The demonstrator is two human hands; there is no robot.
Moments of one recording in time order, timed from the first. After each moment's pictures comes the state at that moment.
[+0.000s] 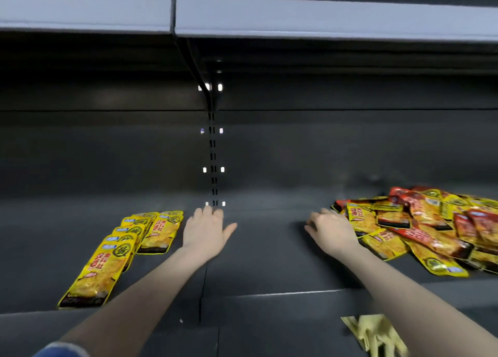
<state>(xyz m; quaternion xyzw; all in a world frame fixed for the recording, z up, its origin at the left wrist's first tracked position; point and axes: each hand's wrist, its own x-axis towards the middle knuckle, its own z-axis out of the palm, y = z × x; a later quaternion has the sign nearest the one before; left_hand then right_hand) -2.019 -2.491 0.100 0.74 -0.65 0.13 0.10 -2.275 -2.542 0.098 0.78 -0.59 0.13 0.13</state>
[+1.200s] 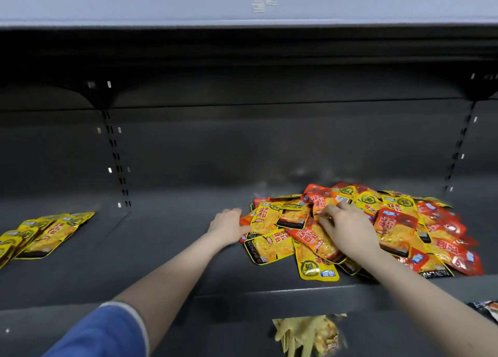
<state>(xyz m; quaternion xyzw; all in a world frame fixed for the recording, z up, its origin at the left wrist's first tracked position) -2.272 -2.581 0.096 0.72 -0.67 -0.10 0.17 -2.528 -2.577 0.099 0.75 -0.60 0.24 0.13</state>
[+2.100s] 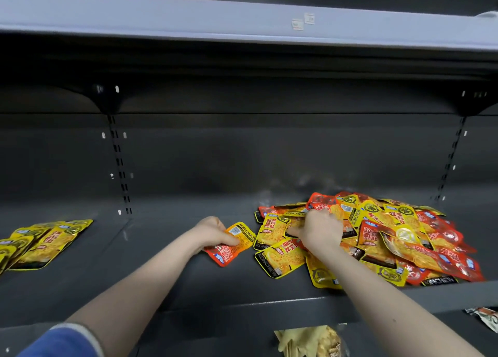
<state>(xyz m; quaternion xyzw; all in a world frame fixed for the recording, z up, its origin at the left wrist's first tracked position) -2.215 -2.567 0.110 0.69 -0.60 -0.33 0.24 -2.442 -2.579 0.116 0.65 -0.73 0.17 0.07</state>
